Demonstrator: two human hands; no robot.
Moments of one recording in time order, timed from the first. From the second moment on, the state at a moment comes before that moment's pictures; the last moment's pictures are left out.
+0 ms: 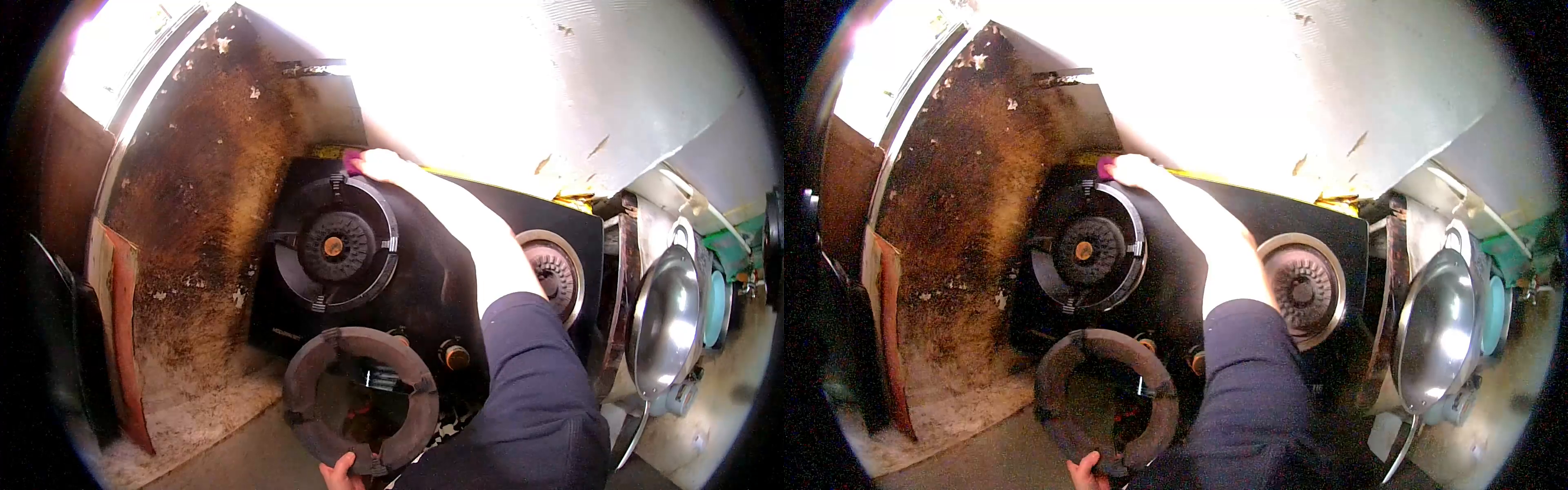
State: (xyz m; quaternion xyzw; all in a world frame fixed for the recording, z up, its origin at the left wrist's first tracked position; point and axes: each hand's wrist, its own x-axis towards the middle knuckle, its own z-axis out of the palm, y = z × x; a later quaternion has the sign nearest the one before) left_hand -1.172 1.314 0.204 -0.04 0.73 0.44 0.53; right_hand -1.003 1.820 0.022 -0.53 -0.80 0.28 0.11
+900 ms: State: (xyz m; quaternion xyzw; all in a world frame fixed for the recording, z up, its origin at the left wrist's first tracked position) left_hand -1.227 1.268 0.175 0.11 0.65 0.49 0.57; right_hand -0.899 1.473 0.064 -0.37 -0.90 0.21 0.09
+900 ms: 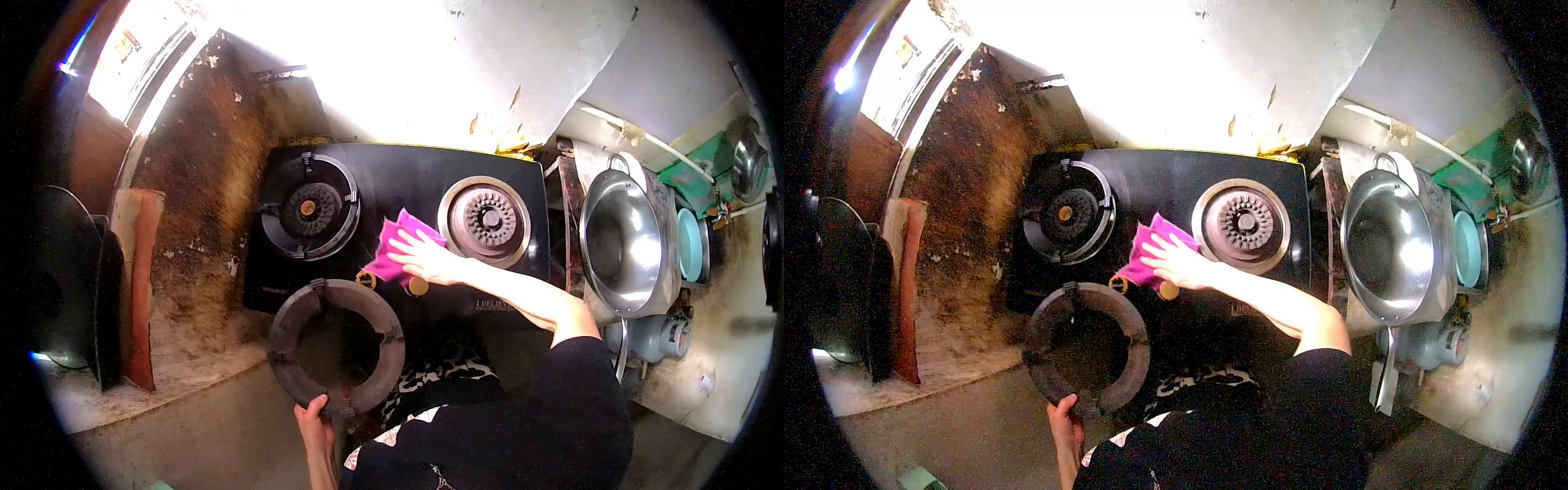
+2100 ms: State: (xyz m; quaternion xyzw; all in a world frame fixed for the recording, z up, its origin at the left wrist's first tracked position) left_hand -1.206 1.284 0.165 0.06 0.71 0.50 0.49; right_hand -0.790 1.625 0.034 -0.65 -0.75 -0.12 0.12
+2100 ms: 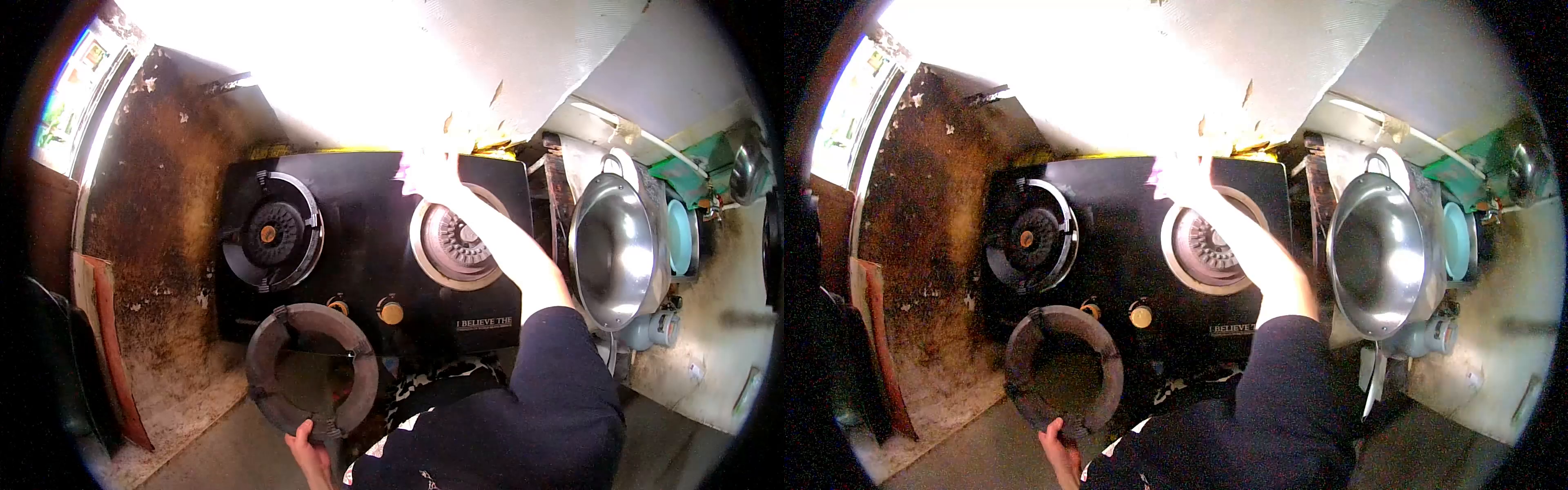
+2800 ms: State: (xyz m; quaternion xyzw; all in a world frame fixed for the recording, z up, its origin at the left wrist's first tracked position) left_hand -1.202 1.279 0.181 0.07 0.70 0.52 0.48; right_hand -0.940 1.599 0.063 -0.36 -0.92 0.09 0.14
